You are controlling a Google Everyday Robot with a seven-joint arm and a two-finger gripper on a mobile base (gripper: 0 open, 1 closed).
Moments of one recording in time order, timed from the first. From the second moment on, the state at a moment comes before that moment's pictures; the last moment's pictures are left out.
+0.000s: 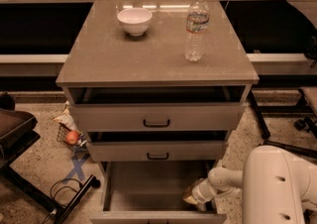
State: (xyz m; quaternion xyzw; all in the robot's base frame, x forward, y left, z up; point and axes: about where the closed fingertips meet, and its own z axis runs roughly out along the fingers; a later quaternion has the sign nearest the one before) arm 0.496 -0.143 0.170 -0.54 0.80 0.19 0.18
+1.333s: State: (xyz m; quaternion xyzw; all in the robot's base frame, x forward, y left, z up) arm 0.440 -0.123 0.153 -0.55 0.80 0.22 0.14
